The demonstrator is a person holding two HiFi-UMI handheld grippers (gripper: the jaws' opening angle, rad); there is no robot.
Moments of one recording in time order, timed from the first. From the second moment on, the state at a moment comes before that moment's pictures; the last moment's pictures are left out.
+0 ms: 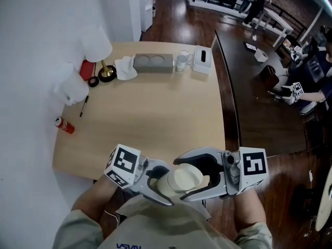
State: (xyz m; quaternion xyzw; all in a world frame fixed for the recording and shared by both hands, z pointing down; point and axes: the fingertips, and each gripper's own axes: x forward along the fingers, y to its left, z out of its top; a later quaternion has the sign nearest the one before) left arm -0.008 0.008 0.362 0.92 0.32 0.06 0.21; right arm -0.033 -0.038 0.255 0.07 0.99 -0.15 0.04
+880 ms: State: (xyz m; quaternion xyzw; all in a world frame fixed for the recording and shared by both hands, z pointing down) left arm 0.009 -0.105 0.418 0.98 -0.10 0.17 0.07; right arm -0.007 -0.130 0.303 -0.24 0.96 -0.17 0.02
